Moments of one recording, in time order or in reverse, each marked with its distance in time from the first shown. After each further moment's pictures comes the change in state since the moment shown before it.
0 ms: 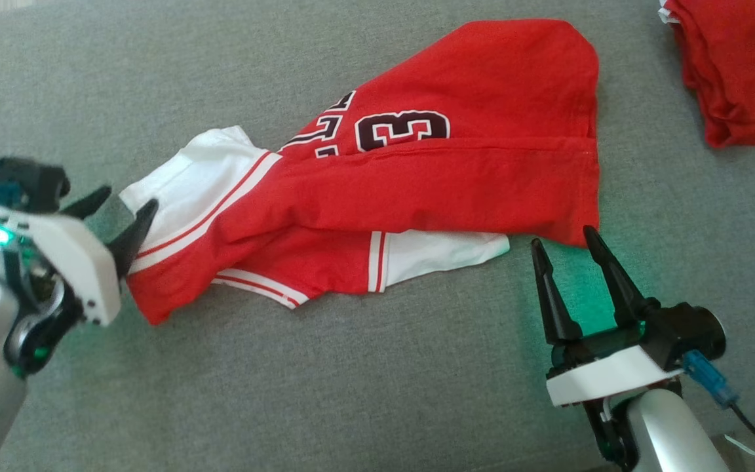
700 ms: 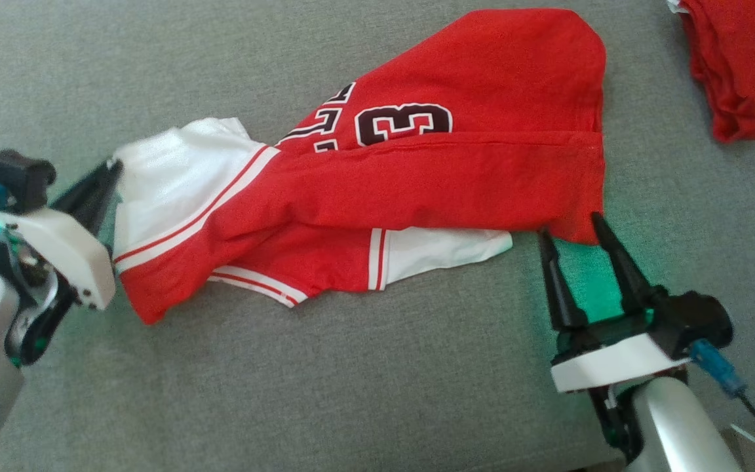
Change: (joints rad) left arm -0.005 0.013 -0.006 -0.009 0.089 0.030 -0.166; right arm -0.026 0.000 -0.012 0.001 -0.001 0.000 0.000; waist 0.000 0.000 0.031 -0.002
